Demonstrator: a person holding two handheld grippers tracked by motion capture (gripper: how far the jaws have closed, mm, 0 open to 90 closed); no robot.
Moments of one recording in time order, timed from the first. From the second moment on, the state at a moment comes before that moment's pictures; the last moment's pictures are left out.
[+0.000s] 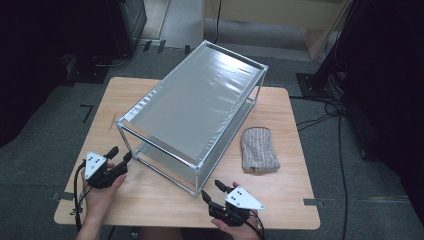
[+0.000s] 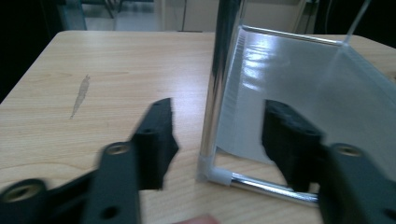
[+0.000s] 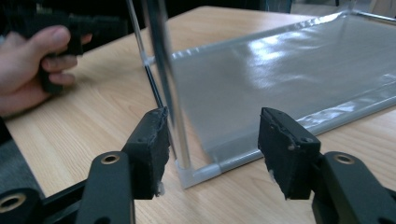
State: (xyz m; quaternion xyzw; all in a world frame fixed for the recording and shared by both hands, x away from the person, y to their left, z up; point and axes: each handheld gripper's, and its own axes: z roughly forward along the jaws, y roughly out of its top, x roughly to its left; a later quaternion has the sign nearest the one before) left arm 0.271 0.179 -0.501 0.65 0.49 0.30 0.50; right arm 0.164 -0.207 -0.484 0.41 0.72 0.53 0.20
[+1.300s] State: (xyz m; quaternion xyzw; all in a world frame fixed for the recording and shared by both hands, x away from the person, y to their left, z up) left arm 0.229 0.183 -0.505 0.67 0.52 0.27 0.45; right arm 0.164 -0.210 -0.498 0.41 0.72 0.52 0.23
